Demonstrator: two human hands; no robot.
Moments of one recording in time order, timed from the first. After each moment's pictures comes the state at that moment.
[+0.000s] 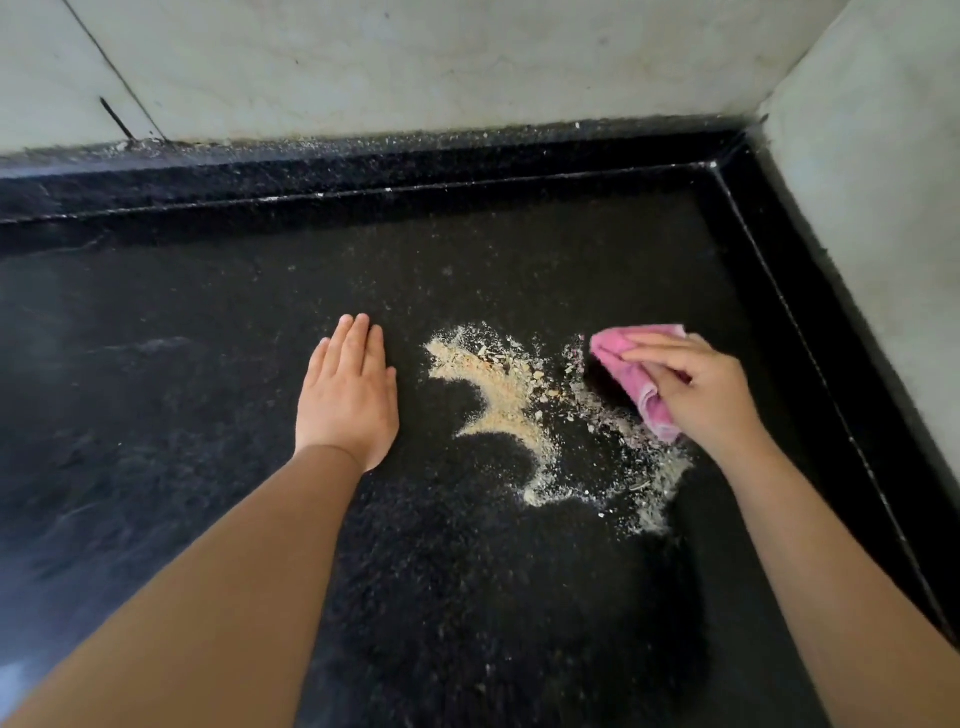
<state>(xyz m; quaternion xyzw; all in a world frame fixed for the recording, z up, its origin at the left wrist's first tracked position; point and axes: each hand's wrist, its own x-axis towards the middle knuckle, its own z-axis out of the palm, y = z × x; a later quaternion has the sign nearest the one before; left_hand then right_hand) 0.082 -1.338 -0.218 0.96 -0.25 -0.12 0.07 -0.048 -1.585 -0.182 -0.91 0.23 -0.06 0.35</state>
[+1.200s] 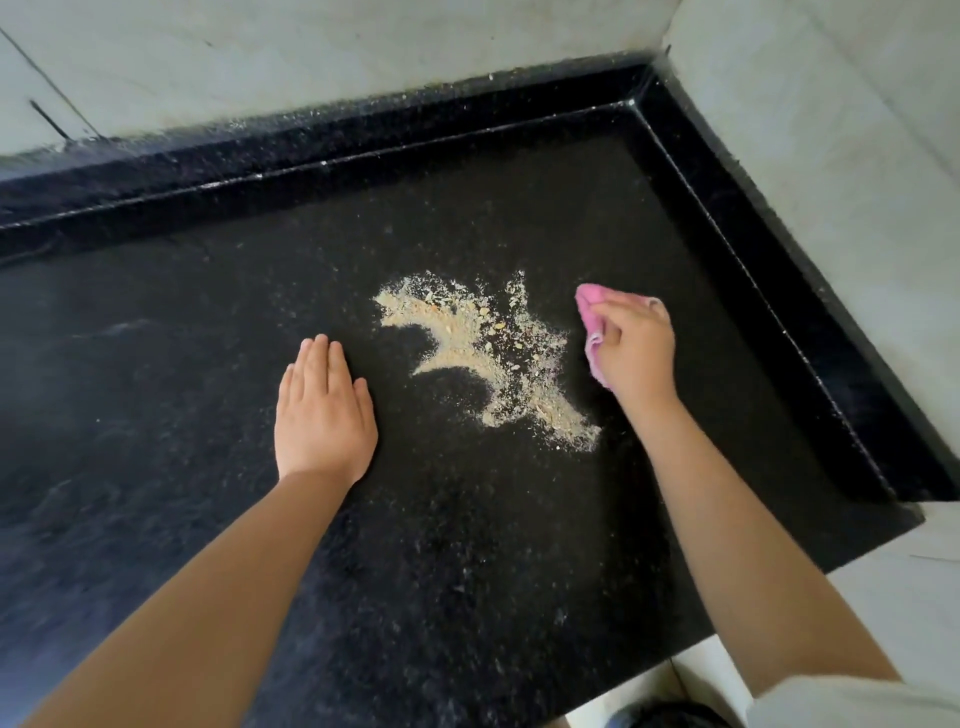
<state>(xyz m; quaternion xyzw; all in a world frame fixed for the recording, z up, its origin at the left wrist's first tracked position) 0.020 -1.320 -0.224 0.96 -0.23 -0.09 0.14 -0.083 -1.554 -0.204 -0.88 0.37 -0.15 0.25</state>
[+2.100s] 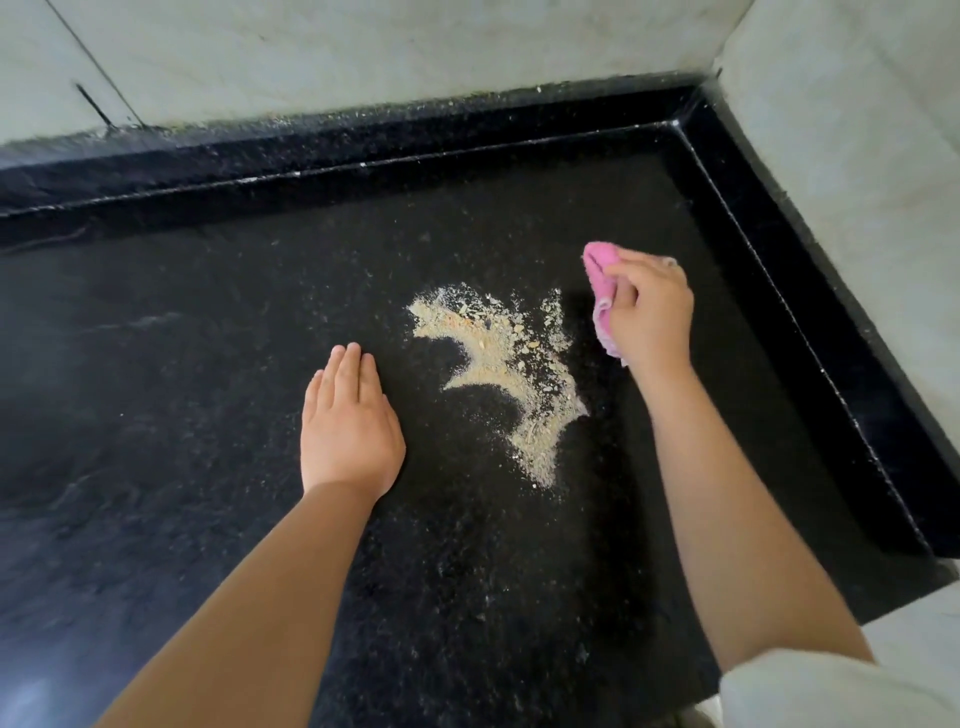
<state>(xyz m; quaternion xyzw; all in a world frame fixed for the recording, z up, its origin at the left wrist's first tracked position) 0.022 -1.319 -0.221 0.96 -0.23 -0.10 0.12 -0.030 -1.555 -0.176 -0.88 0.36 -0.20 0.26</state>
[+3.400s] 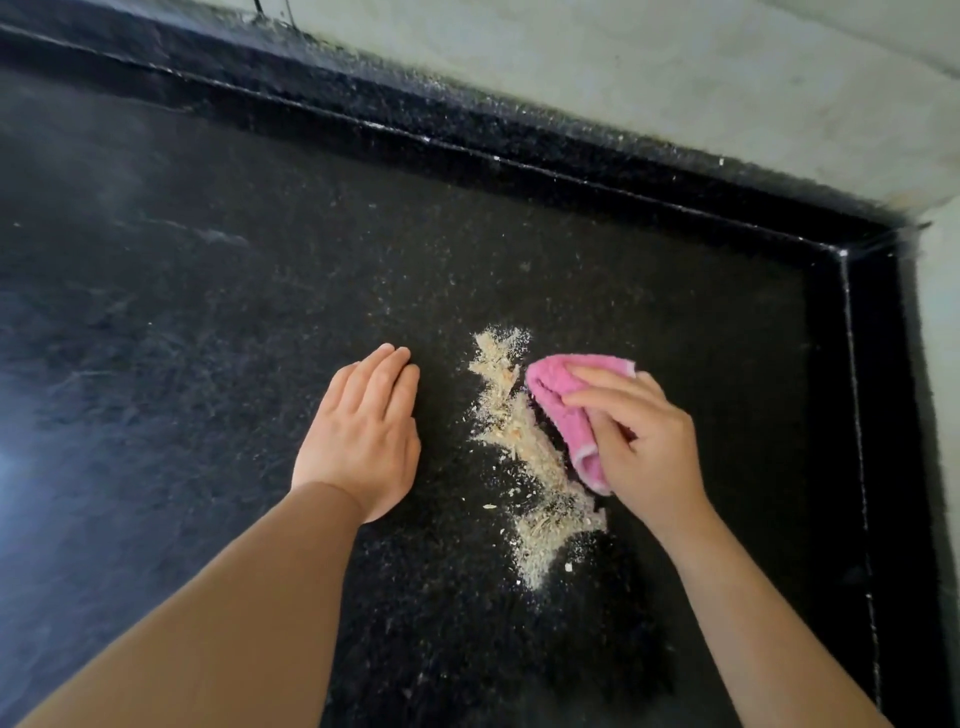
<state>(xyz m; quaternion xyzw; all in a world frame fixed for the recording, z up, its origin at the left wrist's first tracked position) 0.032 -1.320 -0.237 0.97 -0.23 -0.02 0.13 -0.004 -1.537 -0.181 -0.94 -0.03 -0.07 0.34</state>
